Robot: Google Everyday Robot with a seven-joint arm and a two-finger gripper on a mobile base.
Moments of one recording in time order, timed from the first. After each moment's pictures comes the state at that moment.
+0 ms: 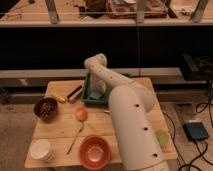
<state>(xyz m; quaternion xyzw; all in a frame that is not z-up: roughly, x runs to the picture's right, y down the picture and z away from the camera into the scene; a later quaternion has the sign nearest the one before) -0.045 0.001 0.993 -0.24 -0.19 -0.56 0.77</state>
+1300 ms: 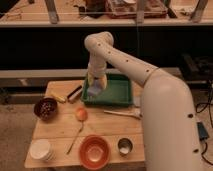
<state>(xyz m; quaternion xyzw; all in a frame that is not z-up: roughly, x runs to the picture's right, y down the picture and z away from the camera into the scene) -0.052 -0.022 0.786 -0.25 -0.26 -0.51 0.78</state>
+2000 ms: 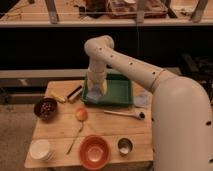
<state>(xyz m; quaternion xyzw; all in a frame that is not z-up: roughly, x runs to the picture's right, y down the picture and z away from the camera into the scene) -0.052 -0.006 0.773 -0.26 -0.27 -0.51 0.78</state>
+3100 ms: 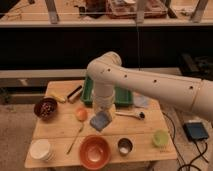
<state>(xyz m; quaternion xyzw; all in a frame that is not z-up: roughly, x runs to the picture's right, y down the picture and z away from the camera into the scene) -0.011 0.110 0.658 -0.33 -0.21 -0.43 0.82</state>
